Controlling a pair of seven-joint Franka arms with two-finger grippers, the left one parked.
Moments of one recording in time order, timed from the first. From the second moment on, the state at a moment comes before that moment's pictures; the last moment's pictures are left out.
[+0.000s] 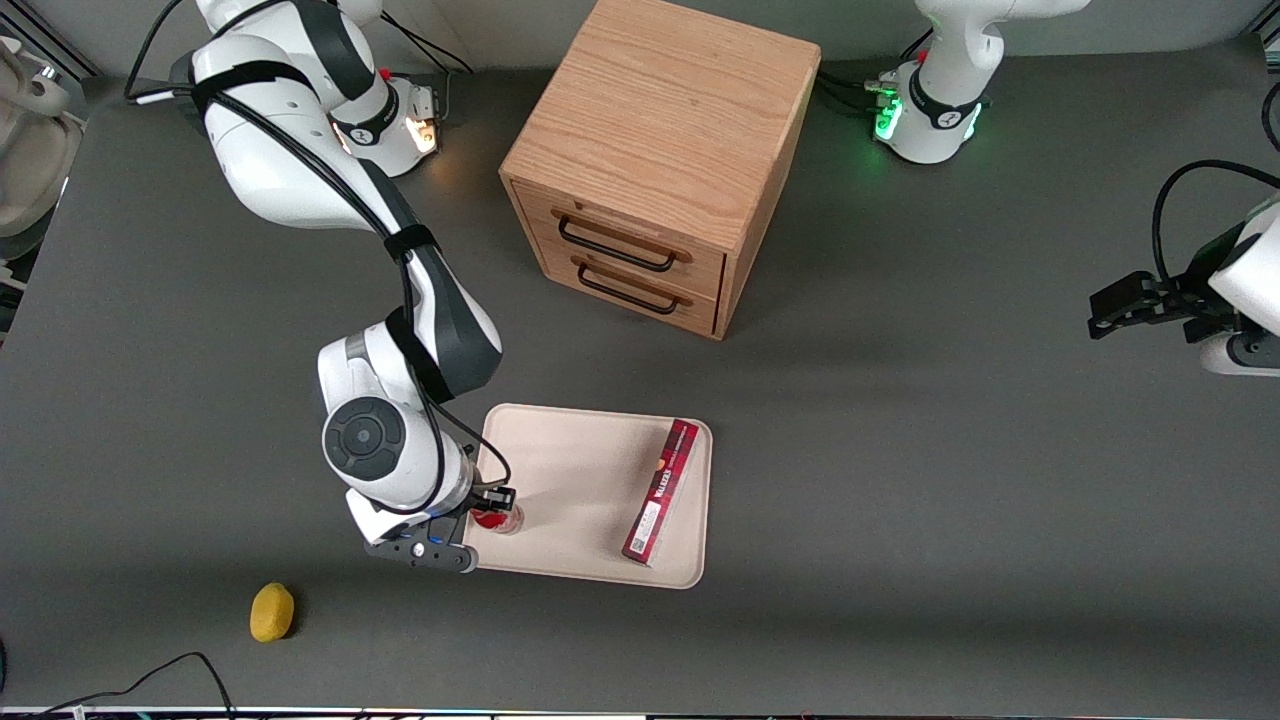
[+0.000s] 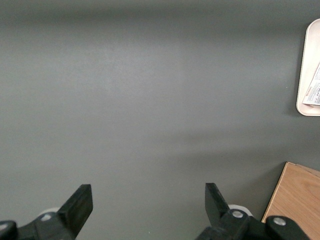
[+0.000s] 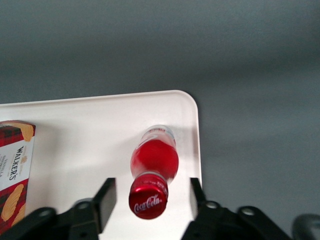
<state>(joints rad) 0.34 0.87 0.06 -0.99 -0.08 1.87 0.60</state>
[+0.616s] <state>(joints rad) 0.22 0.19 0.05 -1.52 -0.05 1.63 0.29</state>
